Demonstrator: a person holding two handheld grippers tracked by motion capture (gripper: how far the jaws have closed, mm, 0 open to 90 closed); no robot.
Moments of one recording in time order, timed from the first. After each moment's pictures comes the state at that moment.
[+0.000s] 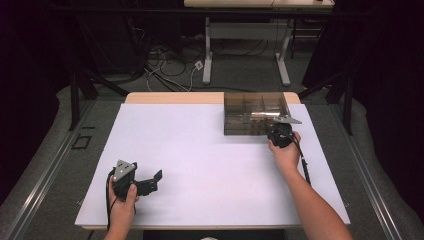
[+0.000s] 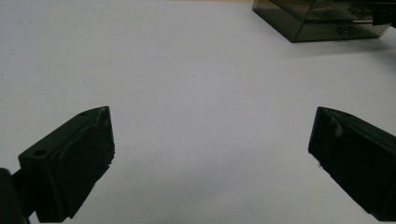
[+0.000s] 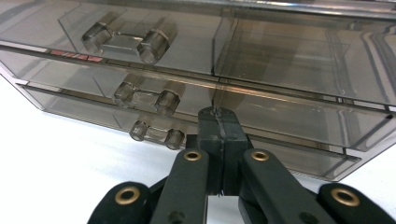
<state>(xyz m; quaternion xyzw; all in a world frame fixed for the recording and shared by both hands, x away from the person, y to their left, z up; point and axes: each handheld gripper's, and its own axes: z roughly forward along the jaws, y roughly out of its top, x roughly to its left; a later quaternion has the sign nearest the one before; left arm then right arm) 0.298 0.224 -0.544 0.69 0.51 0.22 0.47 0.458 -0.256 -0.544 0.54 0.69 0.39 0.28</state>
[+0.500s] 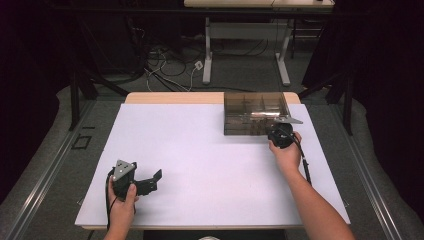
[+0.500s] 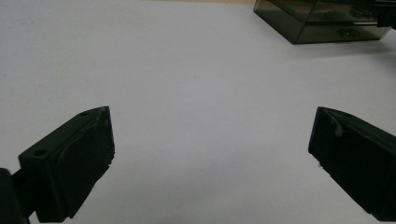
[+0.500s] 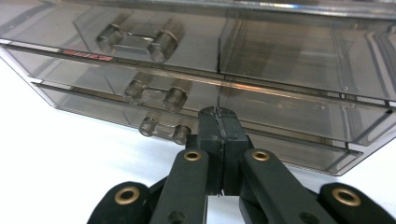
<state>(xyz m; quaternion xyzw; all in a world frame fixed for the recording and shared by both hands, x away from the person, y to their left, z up) 0.299 0.226 -0.544 0.68 0.51 0.22 0.47 0.454 -0.256 -0.540 0.54 0.69 0.40 0.27</state>
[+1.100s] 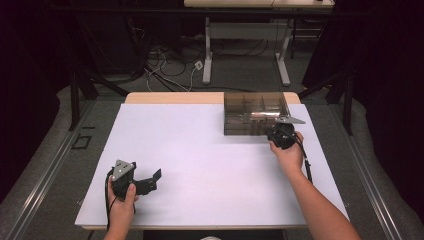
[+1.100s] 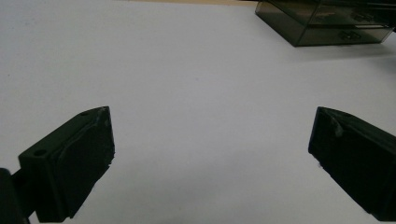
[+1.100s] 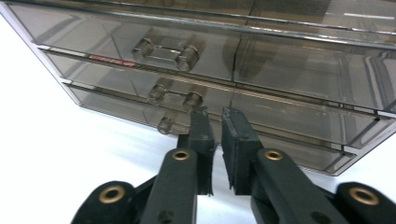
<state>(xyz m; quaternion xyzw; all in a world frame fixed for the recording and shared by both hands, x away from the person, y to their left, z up) 0.298 0.226 -0.542 0.68 0.51 0.23 0.47 0.443 -0.256 -0.527 0.53 0.70 0.41 0.26</state>
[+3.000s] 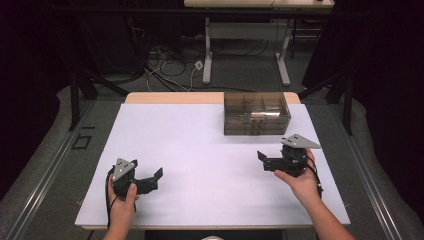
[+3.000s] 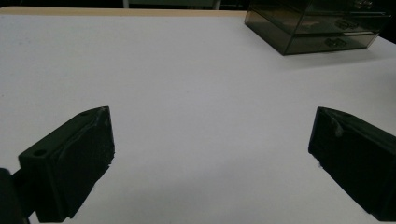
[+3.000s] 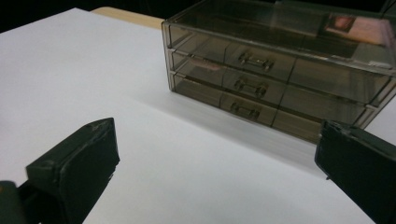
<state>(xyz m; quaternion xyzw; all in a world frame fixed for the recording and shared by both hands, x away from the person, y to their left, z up) 0.297 0.221 -0.534 0.69 0.49 0.23 0.48 0.339 -0.248 -0.487 0.44 0.72 0.46 0.28</state>
